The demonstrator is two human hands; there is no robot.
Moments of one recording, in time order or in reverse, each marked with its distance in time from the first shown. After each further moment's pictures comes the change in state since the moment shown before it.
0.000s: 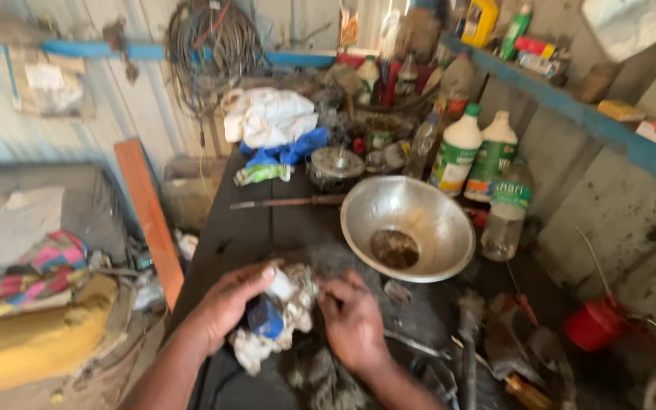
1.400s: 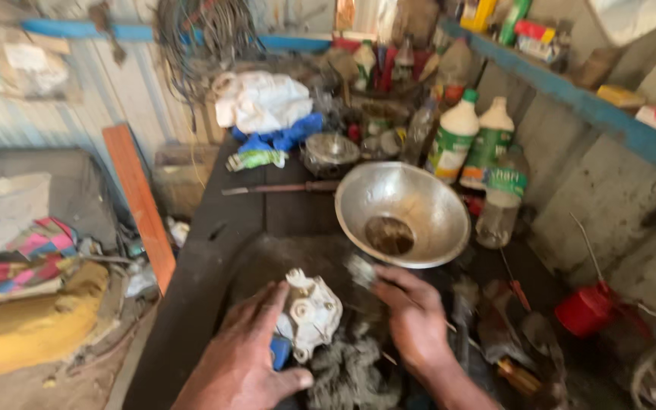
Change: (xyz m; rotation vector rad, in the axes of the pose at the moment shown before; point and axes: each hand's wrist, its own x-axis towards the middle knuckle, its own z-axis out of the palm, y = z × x) left_hand -0.093 0.002 0.055 1.067 0.028 0.373; right_hand -0.005 -0.006 -0.068 0.296 0.056 0.391
